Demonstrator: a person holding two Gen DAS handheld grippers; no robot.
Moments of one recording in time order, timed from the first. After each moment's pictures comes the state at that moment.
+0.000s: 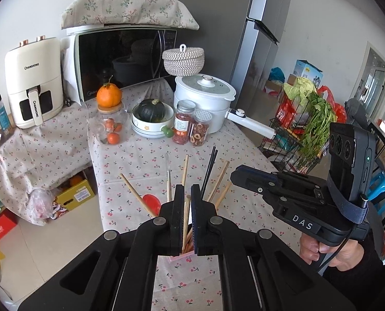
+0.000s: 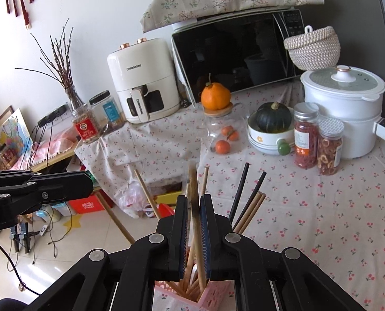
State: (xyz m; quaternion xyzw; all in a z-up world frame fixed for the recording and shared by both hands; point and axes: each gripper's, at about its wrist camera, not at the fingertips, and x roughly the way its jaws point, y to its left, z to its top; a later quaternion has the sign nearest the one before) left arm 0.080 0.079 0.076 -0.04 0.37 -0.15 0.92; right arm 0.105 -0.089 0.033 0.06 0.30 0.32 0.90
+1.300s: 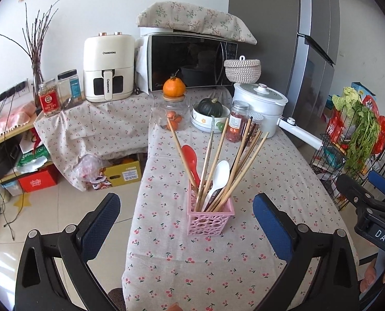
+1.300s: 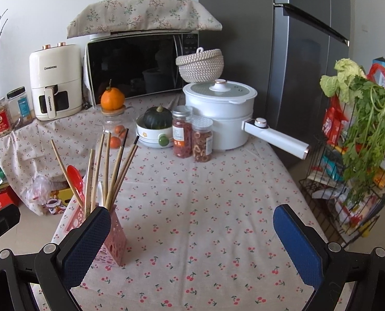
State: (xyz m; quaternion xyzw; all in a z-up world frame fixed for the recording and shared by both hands) left arm -0.021 0.045 0.024 -0.06 0.32 0.06 0.95; right arm -0.004 -0.150 0.041 -0.03 0.27 0.06 0.96
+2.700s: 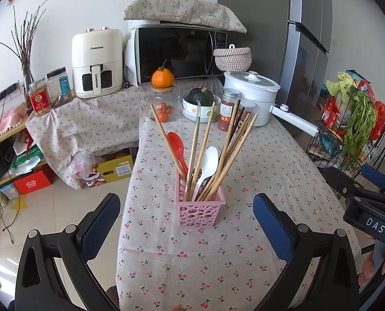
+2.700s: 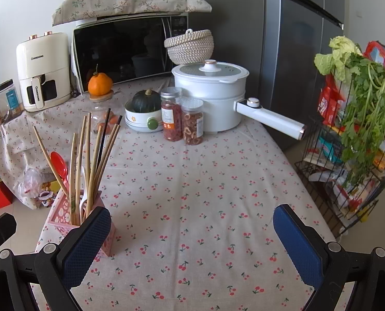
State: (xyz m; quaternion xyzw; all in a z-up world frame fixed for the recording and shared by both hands) left arm -0.013 0.027 0.008 -0.04 0.33 0.04 0.94; right arm 0.006 -0.159 0.022 -0.02 0.30 0.04 0.95
